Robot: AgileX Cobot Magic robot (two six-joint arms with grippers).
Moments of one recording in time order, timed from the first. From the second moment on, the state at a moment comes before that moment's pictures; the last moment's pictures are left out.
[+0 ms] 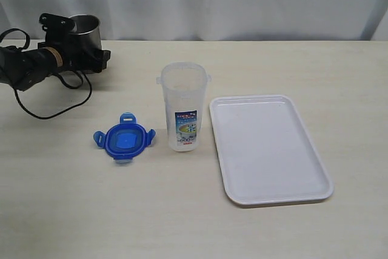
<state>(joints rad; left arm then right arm) -0.02 2.45 -1.54 0.71 -0.46 -0.48 0.04 0.00 0.00 -0.03 0.35 -0.05</state>
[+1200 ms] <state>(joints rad) -0.01 2.41 -1.52 0.75 -0.30 -0.57 0.04 0.00 0.00 -0.03 0.35 -0.05</state>
